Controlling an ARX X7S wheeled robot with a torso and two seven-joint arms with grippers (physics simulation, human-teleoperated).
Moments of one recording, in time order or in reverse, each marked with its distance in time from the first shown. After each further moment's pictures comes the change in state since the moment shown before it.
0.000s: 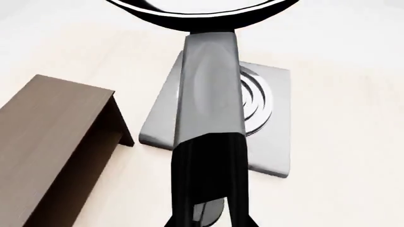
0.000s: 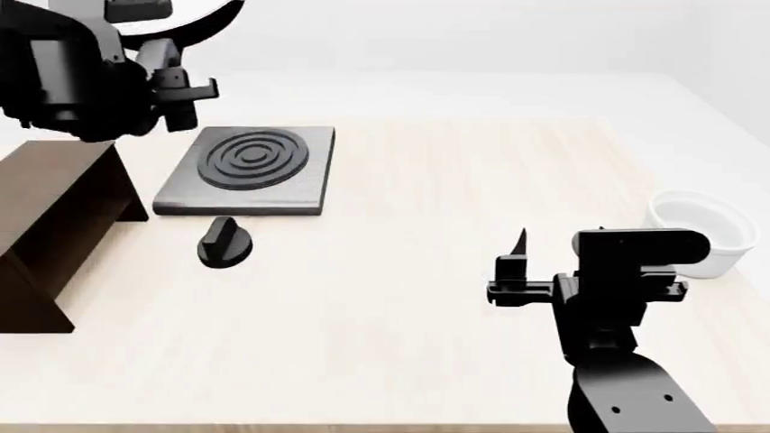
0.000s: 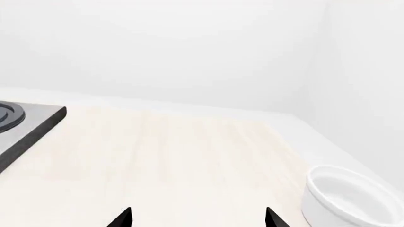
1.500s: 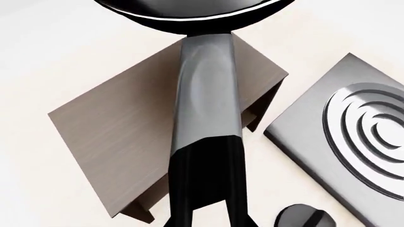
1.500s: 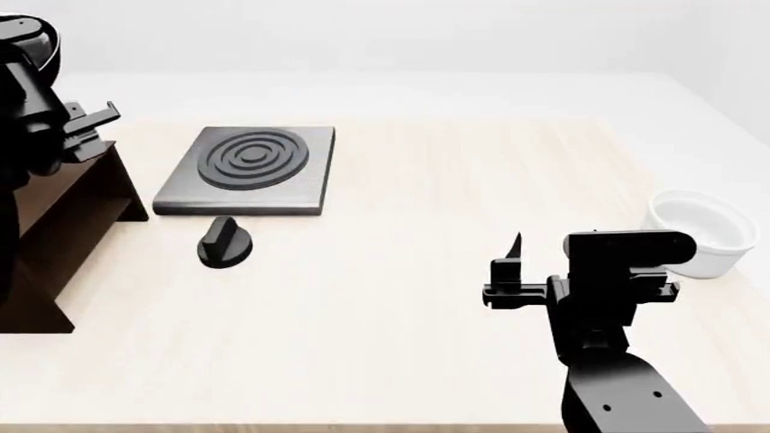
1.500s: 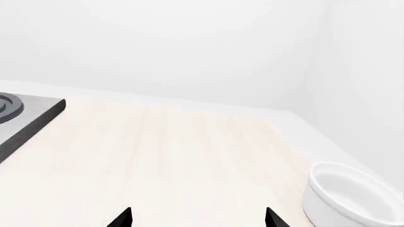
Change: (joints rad) left arm 0.005 0.145 -1.349 -0.435 1.537 0.039 -0.007; right arm 0.005 0.014 -0.034 0.035 0.013 -0.017 0.029
